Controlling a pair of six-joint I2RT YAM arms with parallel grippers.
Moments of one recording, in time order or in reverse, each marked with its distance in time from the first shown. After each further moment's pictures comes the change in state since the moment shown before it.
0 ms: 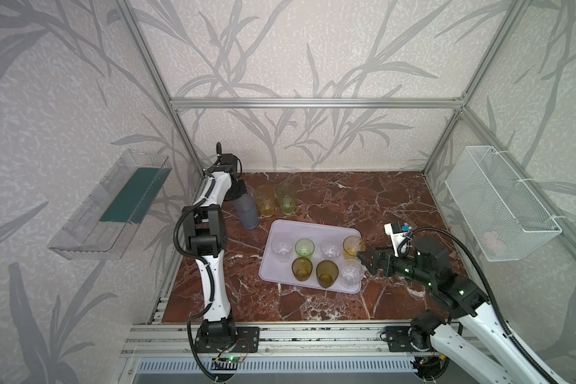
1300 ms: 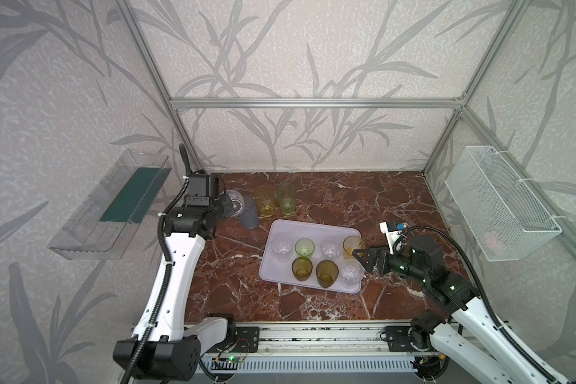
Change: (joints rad) left arm -0.108 -1.081 -0.633 -0.082 -0.093 -0.069; right arm -0.010 0.053 -0.051 0.133 -0.066 0.033
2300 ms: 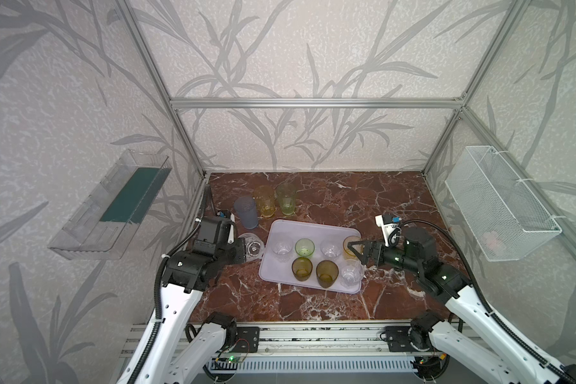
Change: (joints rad) left arm -0.216 -0.320 -0.329 -0.110 0.133 0.043; right arm -0.001 0.106 0.042 0.080 -0.031 0.081
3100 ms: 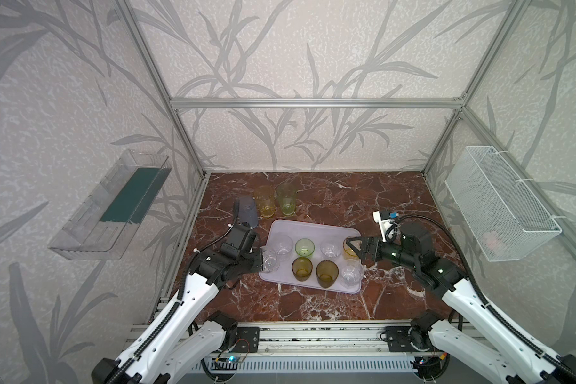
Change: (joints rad) left arm -0.201 0.059 -0.203 0.119 -0.028 -0.217; right arm 0.000 0.067 0.045 0.001 0.026 -0.037
